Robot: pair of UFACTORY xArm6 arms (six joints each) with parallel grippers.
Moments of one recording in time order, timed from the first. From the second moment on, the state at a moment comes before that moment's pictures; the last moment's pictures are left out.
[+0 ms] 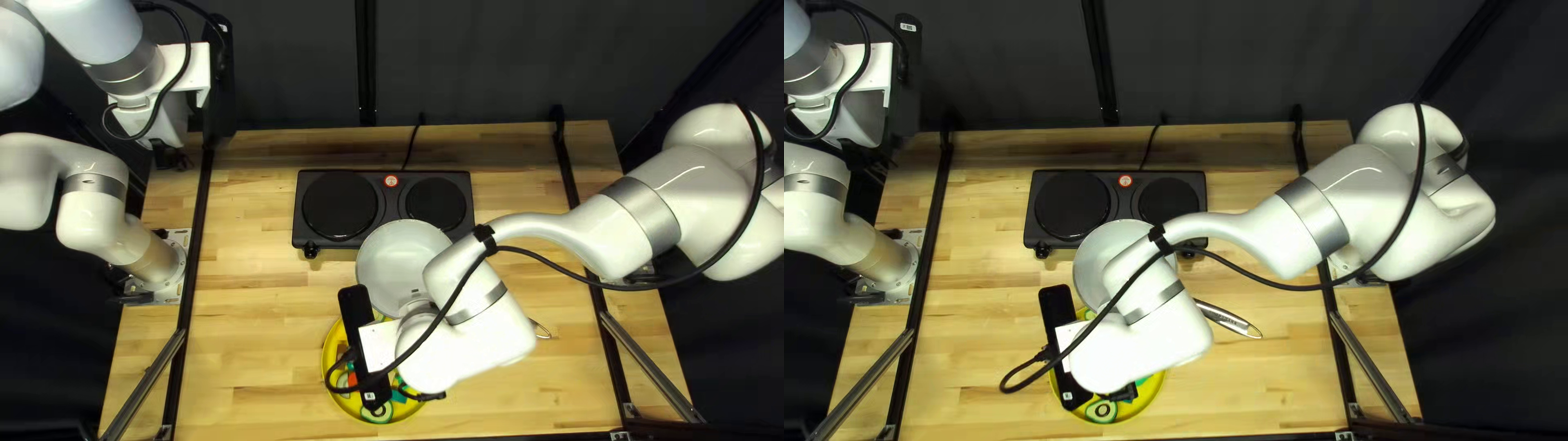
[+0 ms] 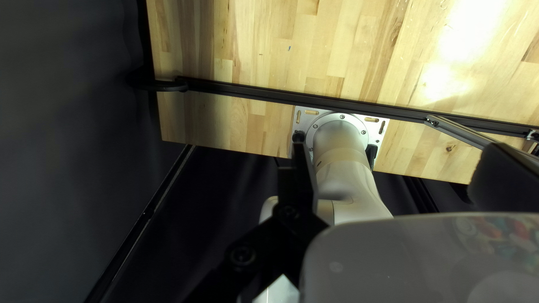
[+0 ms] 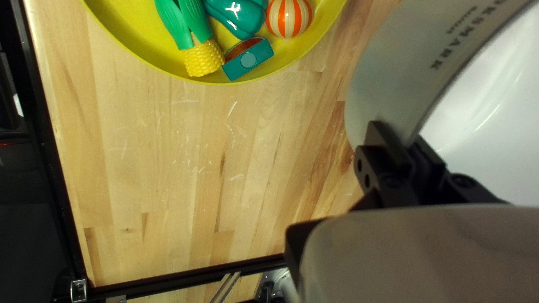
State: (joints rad) left arm 0.07 -0.73 -1.14 0.12 1.92 0.01; right arm 0.45 0.38 -1.60 -0.30 1.42 0.34
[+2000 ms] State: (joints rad) left arm 0.07 -0.73 -1.14 0.12 1.92 0.01; right arm 0.16 0.55 -1.76 -0.36 1.30 -0.02
